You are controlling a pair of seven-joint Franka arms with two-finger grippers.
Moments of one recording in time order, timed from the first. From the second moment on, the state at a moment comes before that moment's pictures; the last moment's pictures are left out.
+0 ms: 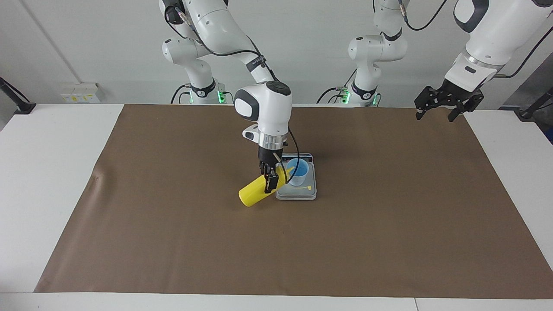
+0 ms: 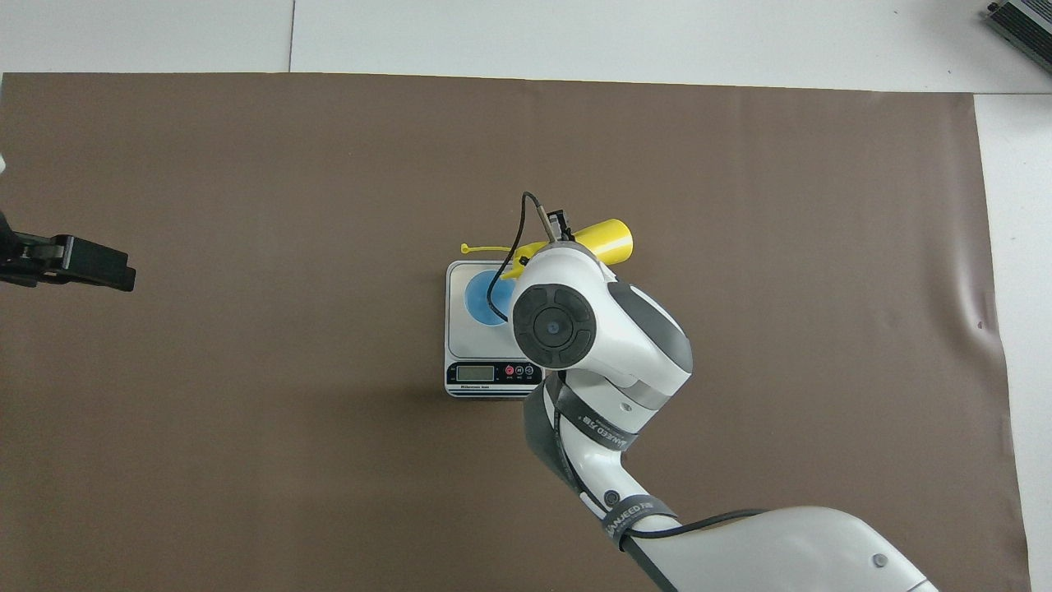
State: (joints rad) left arm -0.03 -0.02 -0.04 -1.57 -0.04 1.53 0.04; right arm 0.54 0.39 0.02 -1.78 -0.52 2.38 2.20
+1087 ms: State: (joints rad) left arm -0.03 -0.02 -0.04 -1.57 -0.04 1.53 0.04; right arm 0.60 0.40 0.02 -1.76 -0.82 2.26 2.21
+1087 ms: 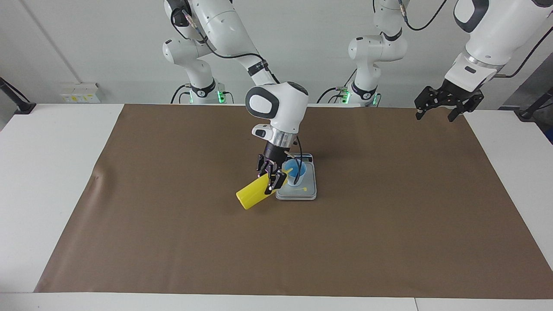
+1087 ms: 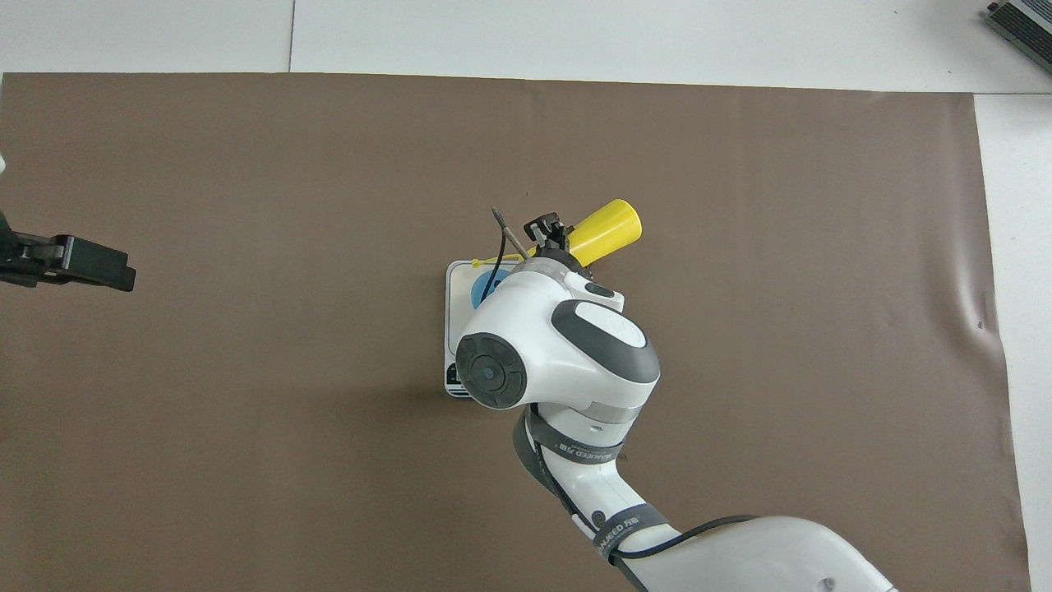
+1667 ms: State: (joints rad) left arm -0.03 -0.02 -0.04 -1.57 -0.04 1.53 0.04; right arm 0.64 0.39 0.02 -1.76 -0.93 2.14 2.17
